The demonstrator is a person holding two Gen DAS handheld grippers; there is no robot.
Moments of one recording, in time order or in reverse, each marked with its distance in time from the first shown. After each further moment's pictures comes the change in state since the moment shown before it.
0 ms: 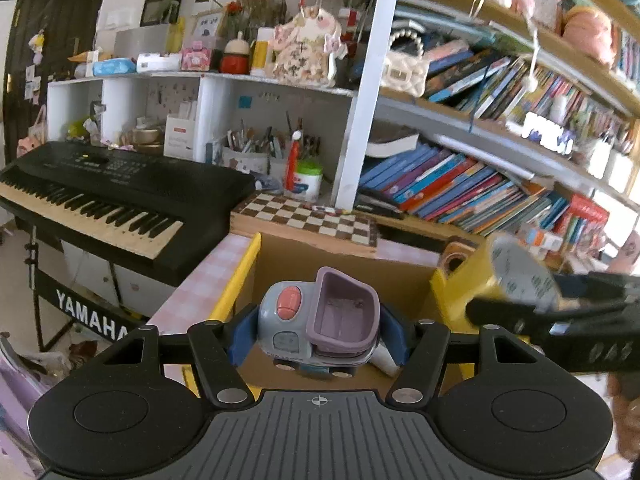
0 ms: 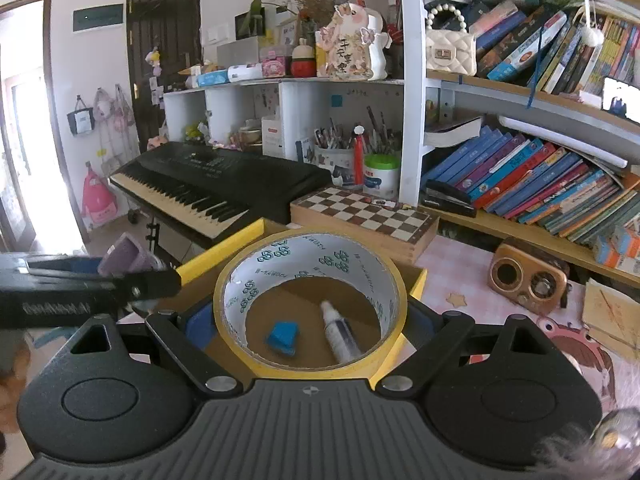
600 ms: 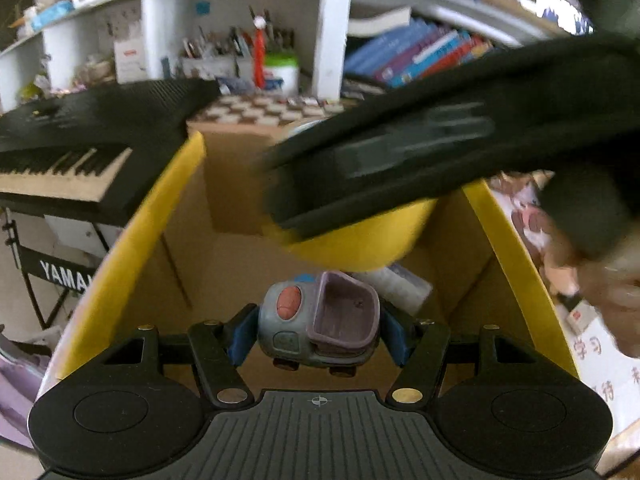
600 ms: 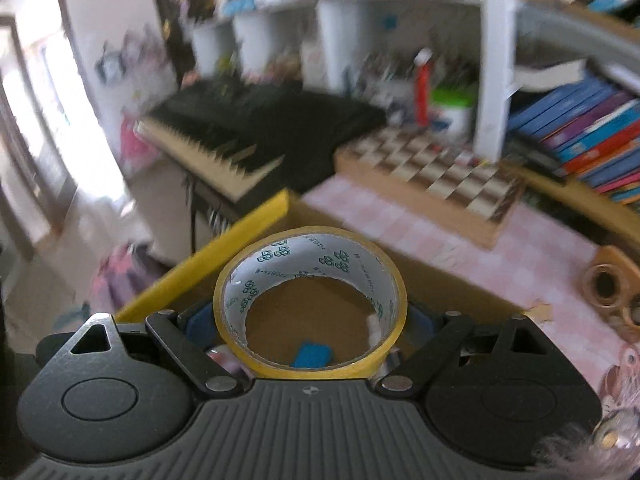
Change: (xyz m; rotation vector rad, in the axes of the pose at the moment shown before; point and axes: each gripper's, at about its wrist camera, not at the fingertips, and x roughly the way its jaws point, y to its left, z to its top) left arm 0.101 -0.026 -0.027 0.115 0.313 -0.008; right arm 0.151 -0.005 0.042 -0.035 0.280 0.189
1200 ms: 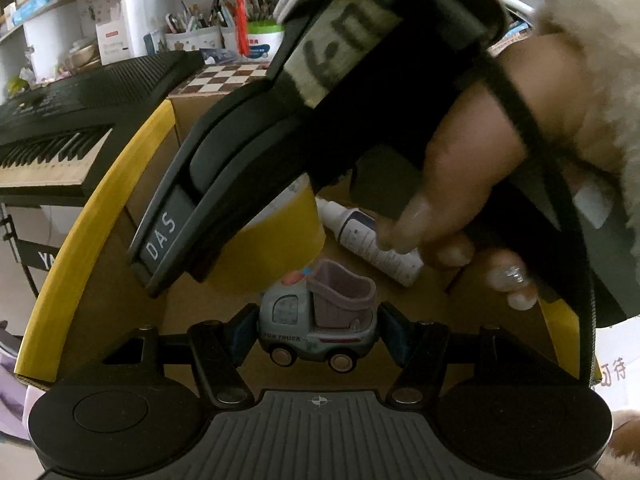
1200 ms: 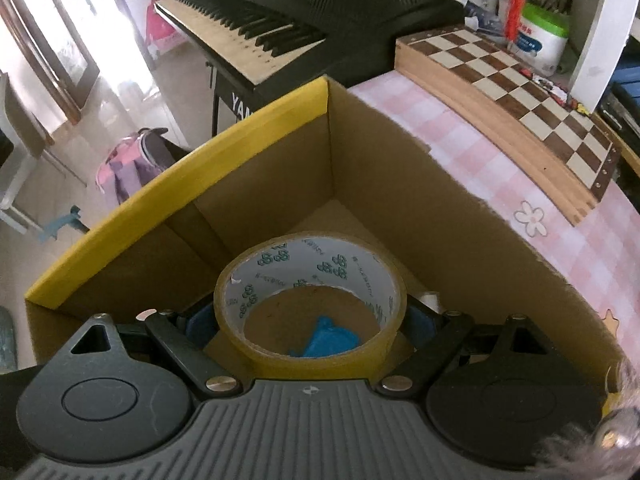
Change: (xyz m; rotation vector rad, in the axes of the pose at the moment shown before) left arm 0.009 -0.017 -0.008 0.038 0.083 0.013; right arm 0.107 0.007 0.010 -0.125 0.325 0.064
